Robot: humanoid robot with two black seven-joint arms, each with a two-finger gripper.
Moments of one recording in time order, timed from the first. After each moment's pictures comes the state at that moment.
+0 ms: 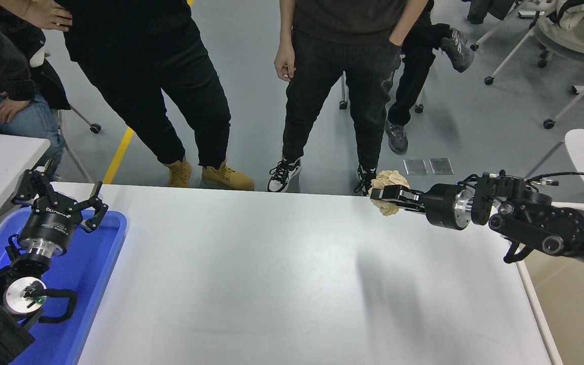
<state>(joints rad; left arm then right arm) -0.55 0.46 -0.62 -0.39 -0.23 -0.70 -0.58 1.08 -0.49 -0.08 0.84 -0.86 0.15 0.43</state>
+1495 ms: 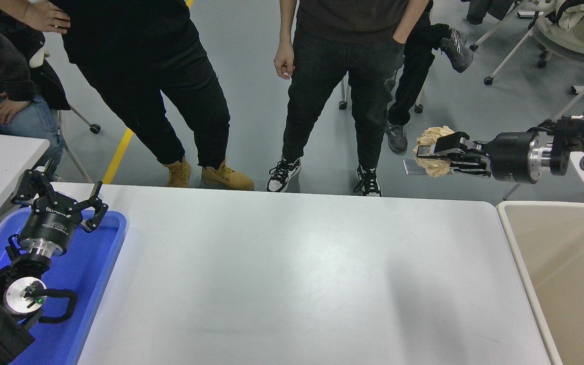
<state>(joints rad) -0.55 0.46 -0.62 -0.39 -0.23 -0.70 -0.58 1.28 -0.78 -0.09 0.97 -0.82 0.45 0.42</state>
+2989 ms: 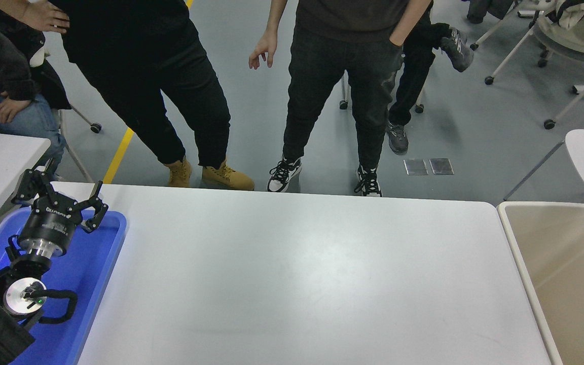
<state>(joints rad) -0.55 0.46 -0.62 -0.39 -0.23 -0.70 -0.58 0.86 -0.63 -0.08 0.03 -0.33 0.21 0.15</state>
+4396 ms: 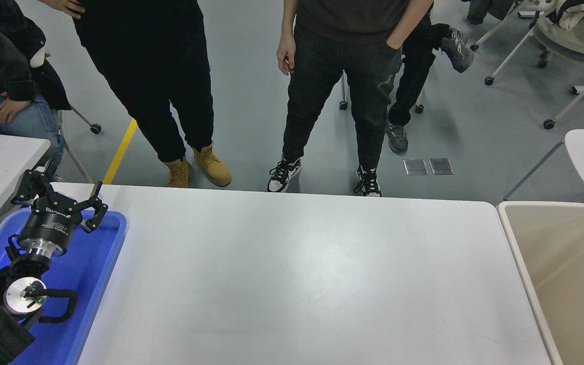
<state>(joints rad) -0.55 0.46 -0.62 -0.39 -0.23 -0.70 -0.58 0.61 -0.45 0.46 0.02 0.07 -0.01 -0.03</state>
